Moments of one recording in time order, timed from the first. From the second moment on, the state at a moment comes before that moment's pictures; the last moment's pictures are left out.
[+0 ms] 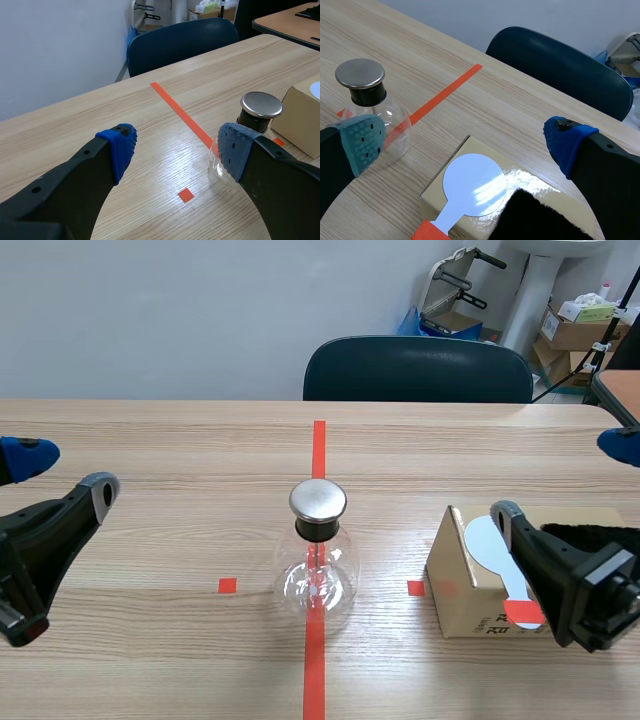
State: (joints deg) left arm 47.0 -32.1 -8.7 119.3 -18.7 -16.9 -14.6; right arm -45.5 30.8 13.3 114.4 11.7 22.3 17.6
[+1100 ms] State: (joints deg) left arm 47.0 -36.5 -8.7 119.3 -18.7 -16.9 -14.6; right arm -45.6 30.8 13.3 114.4 7.8 22.3 18.8
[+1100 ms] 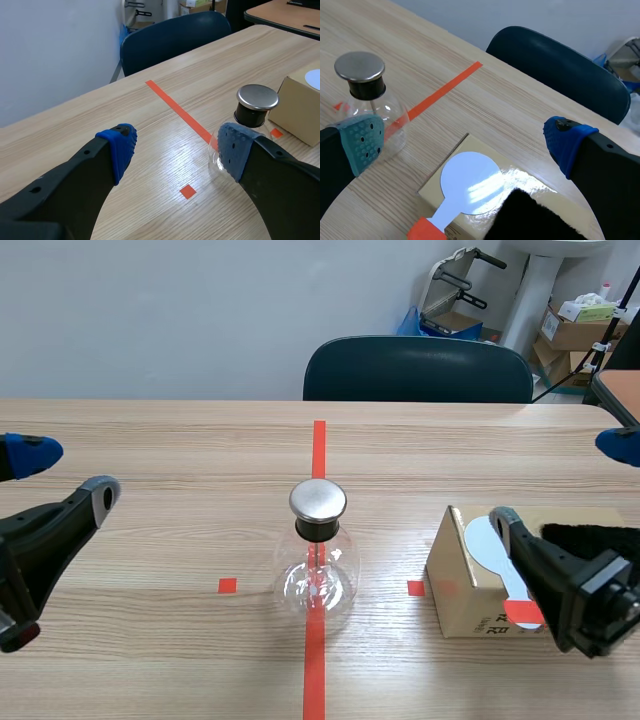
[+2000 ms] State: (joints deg) left arm 47.0 -61.6 0.7 119.3 -18.6 -18.6 -24.8; right arm -60.2 13.5 6.8 108.9 -68.9 -16.2 28.3
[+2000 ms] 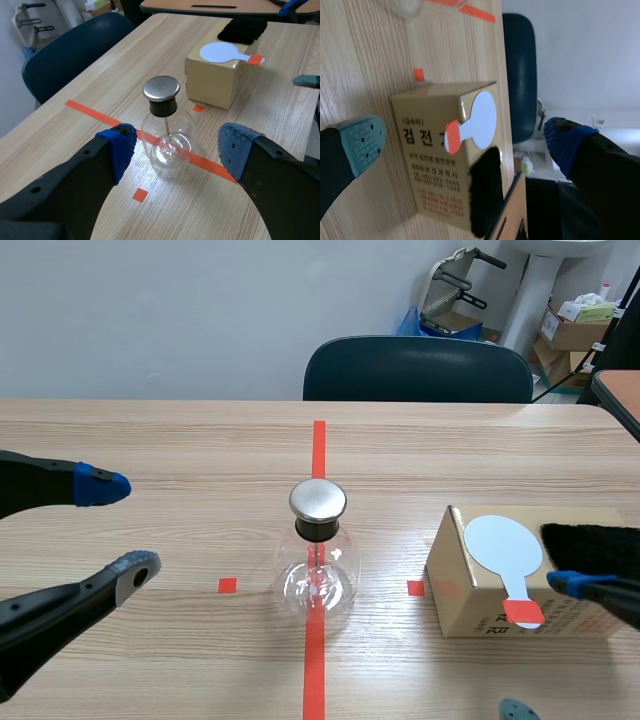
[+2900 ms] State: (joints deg) left arm 33.3 -63.0 16.2 113.1 -11.9 -15.1 -22.1; right arm -40.0 15.3 -5.0 82.8 -79.7 -38.5 6.0
